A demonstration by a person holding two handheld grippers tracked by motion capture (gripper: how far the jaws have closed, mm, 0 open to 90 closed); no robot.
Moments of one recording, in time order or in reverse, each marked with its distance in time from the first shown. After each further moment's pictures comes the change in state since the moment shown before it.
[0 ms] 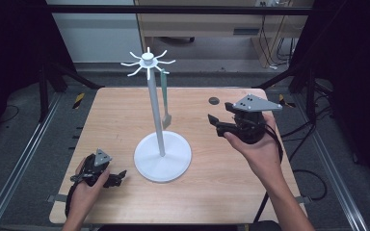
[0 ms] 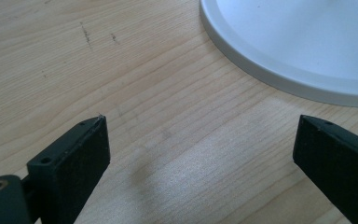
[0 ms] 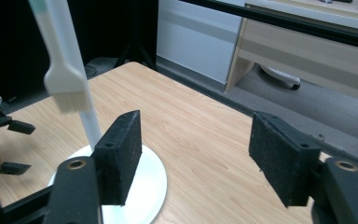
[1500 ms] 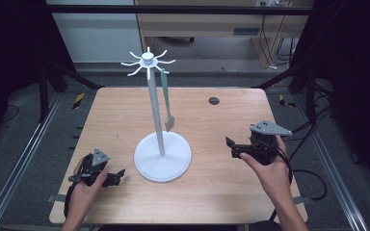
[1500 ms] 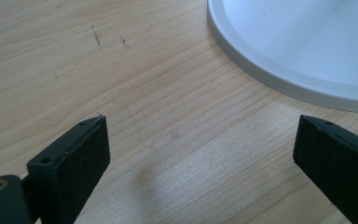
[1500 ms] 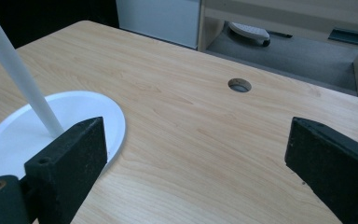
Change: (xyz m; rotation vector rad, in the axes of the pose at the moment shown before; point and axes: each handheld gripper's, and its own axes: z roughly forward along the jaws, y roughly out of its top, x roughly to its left) left arm 0.003 0.000 -0.003 -0.019 0.013 -0.015; right arm -0.033 -0.092 -0.001 0.093 -0.128 0.108
